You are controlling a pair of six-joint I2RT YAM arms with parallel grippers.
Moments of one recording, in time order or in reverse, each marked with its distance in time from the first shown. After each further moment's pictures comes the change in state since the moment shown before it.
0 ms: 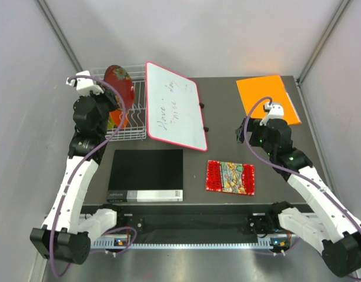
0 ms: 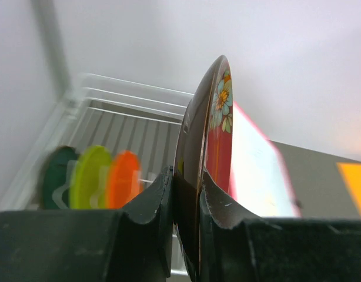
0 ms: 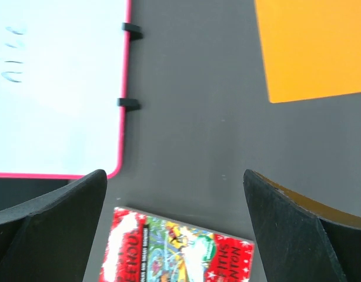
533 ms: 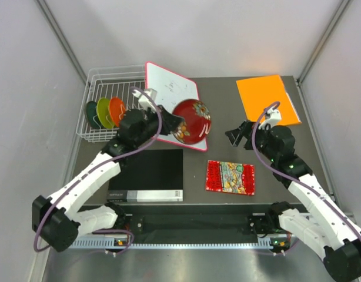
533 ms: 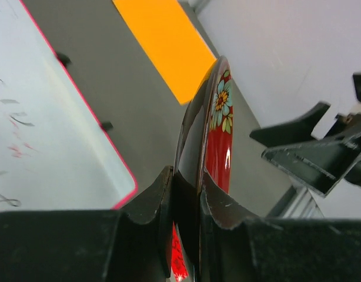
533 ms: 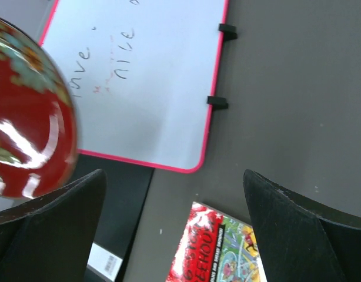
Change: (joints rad) left arm -0.413 0.082 -0.145 0.093 0.422 -0.386; right arm 0.000 -0.093 -0.109 0.176 -0.273 0.185
